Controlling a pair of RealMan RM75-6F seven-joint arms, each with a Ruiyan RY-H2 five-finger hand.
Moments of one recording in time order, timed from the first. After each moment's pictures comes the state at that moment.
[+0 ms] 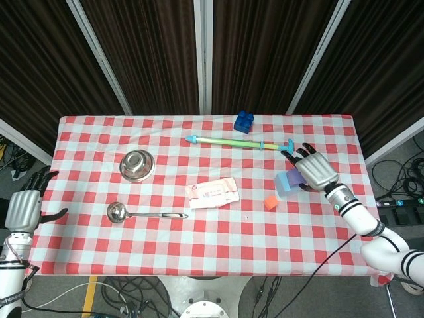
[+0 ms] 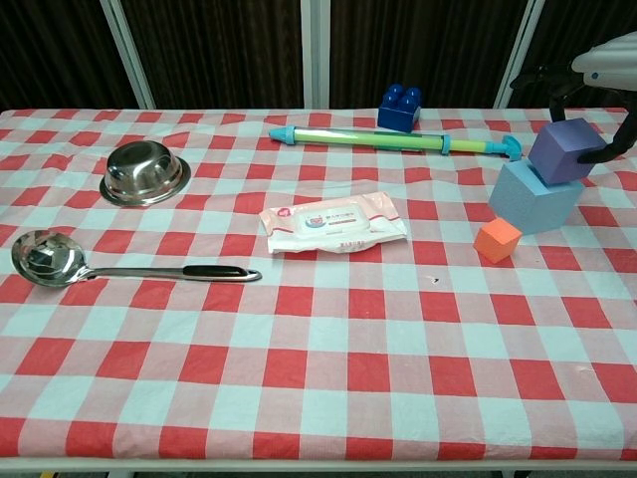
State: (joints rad) left arm -0.23 -1.34 -0.12 -1.23 1.40 1.37 -0.23; right arm 0.75 -1.25 0.08 -1.24 -1.45 0.80 -0.02
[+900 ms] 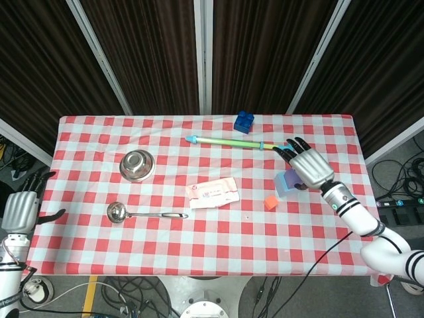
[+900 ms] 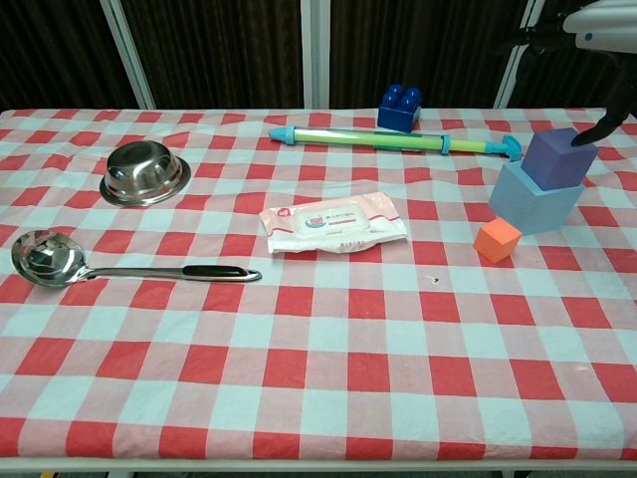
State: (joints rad) left arm -0.21 -1.34 -0.12 -1.23 1.41 1.39 -0.26; right arm 0.77 -1.16 0.10 -1.40 -1.47 0.86 -0.05
